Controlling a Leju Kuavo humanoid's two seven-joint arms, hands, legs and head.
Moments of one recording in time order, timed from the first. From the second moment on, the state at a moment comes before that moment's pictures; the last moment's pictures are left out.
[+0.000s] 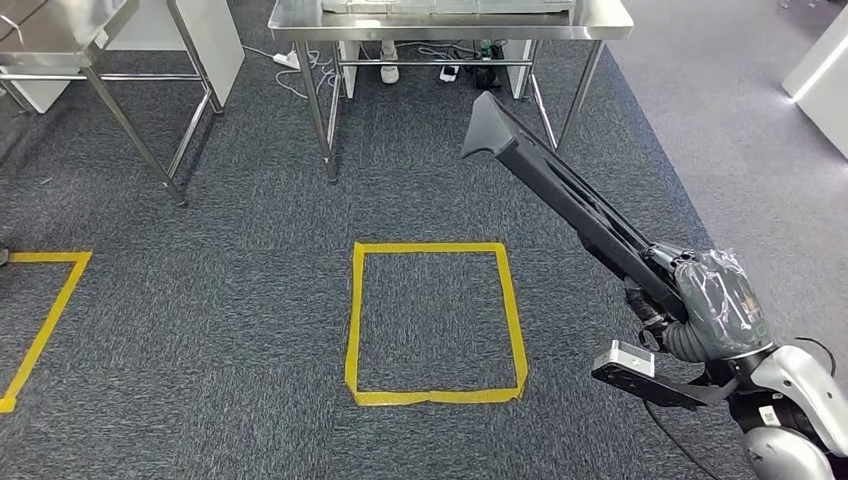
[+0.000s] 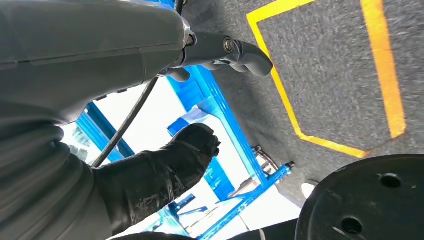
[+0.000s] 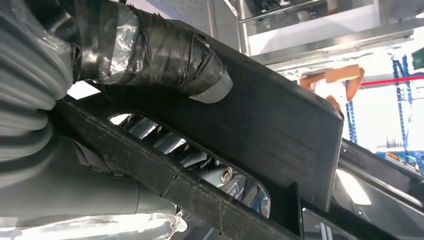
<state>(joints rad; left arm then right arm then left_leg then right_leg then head) 0.05 0.19 -0.75 -0.02 1.07 -0.36 0.26 -0.19 -0.64 0.36 -2.01 0.51 -0.07 -0.19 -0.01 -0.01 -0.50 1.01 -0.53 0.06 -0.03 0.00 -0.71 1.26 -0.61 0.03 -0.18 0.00</state>
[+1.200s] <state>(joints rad) 0.05 0.19 -0.77 -0.01 1.07 -0.36 0.26 -0.48 -0.68 0.49 -1.88 0.84 0.05 -0.06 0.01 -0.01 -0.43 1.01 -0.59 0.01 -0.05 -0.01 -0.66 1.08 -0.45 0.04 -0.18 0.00</state>
